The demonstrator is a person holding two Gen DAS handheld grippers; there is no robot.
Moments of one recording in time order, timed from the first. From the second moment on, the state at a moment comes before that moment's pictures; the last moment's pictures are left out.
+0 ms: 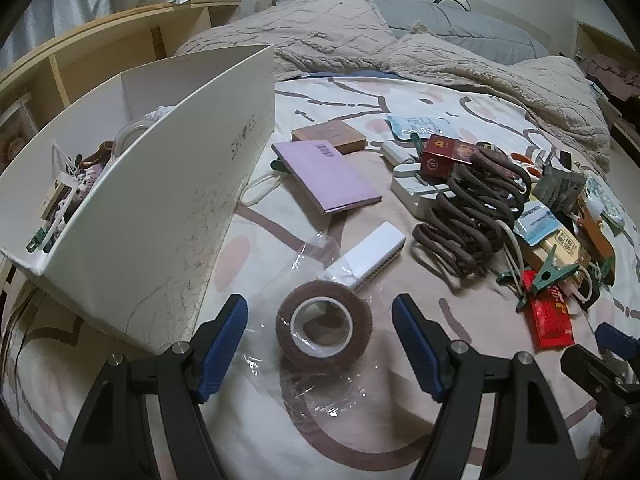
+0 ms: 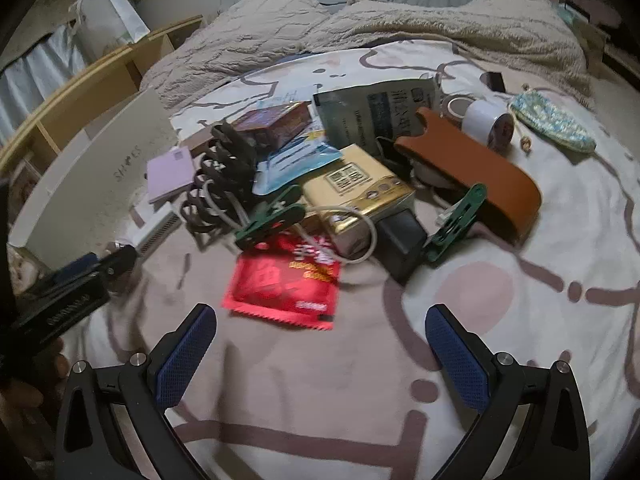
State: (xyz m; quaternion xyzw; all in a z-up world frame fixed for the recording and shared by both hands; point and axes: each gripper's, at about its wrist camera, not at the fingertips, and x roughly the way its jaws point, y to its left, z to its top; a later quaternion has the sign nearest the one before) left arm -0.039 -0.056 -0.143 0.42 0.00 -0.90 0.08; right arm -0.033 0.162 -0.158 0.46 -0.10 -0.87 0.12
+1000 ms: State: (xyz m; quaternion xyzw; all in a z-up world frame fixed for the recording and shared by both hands) left arm -0.025 -0.076 -0.150 0.44 0.08 -0.89 0.09; right arm -0.054 0.135 -0.167 0.43 -0.09 -0.89 0.09
